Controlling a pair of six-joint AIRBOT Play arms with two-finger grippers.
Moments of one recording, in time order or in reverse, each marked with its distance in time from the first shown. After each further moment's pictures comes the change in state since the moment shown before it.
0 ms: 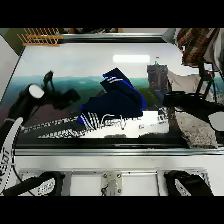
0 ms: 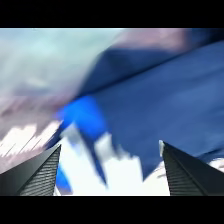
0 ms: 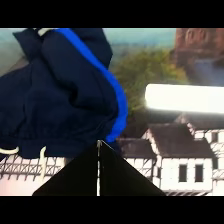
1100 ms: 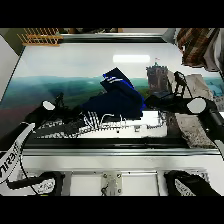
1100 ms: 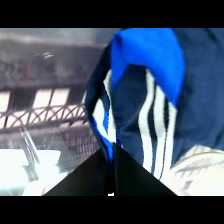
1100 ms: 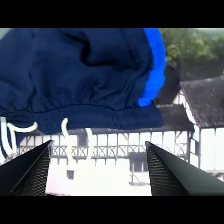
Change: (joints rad) left arm -0.048 -0.140 -0.118 -0.175 0.069 0.107; right arm -0.003 -0.271 -0.007 0.189 0.031 0.064
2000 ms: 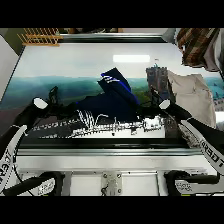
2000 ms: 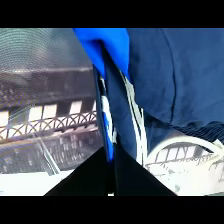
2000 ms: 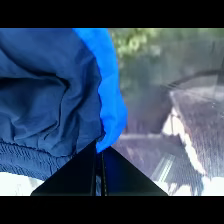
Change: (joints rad) left arm 0.037 0.110 0.025 0.083 -0.047 0.034; right arm 0.066 -0.447 0.002 0.244 -0.193 -0.164
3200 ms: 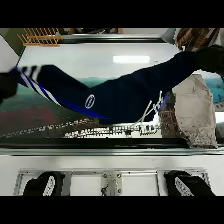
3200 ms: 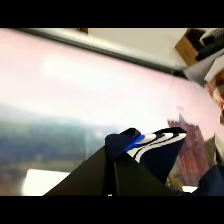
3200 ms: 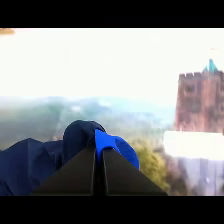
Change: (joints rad) left arm 0.212 0.739 0.230 0.051 -0.095 -0.036; right arm -0.226 0.537 0.627 -0.332 0.464 0.116
